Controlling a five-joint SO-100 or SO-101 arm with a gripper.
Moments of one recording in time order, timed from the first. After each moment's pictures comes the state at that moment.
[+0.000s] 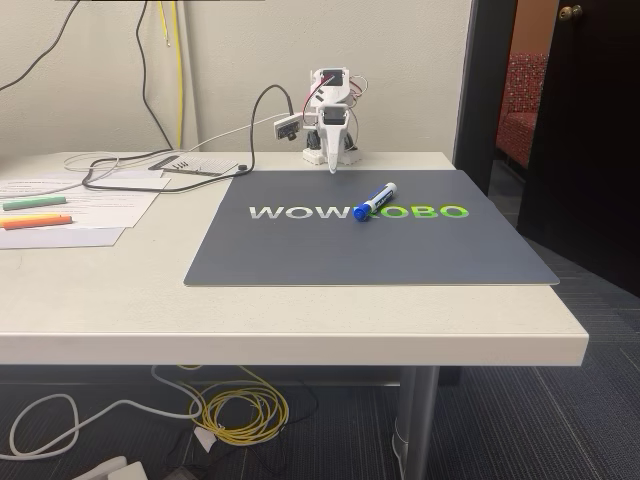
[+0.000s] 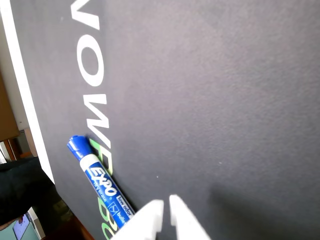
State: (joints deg) arm -10.8 188.4 174.2 59.5 -2.9
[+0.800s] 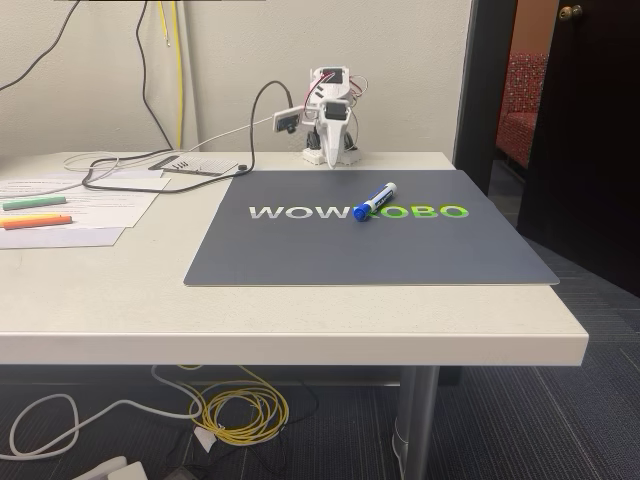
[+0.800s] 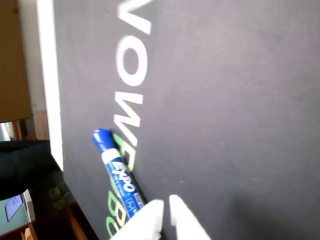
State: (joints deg) arm -10.0 188.4 172.0 55.7 -12.3
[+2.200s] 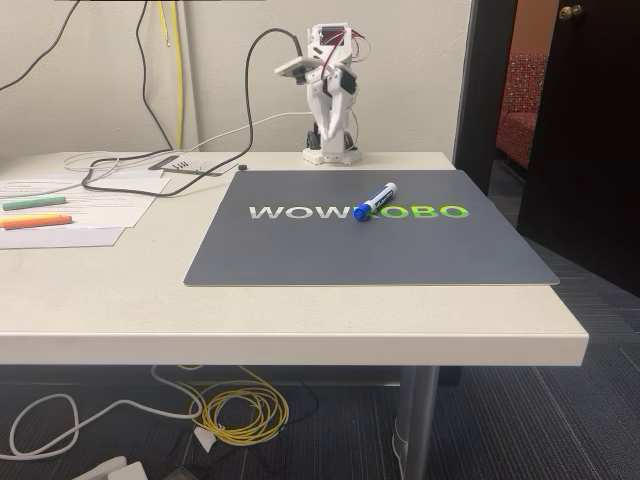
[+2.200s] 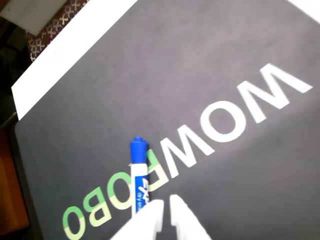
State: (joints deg) arm -12.1 123.9 123.0 47.5 -49.7
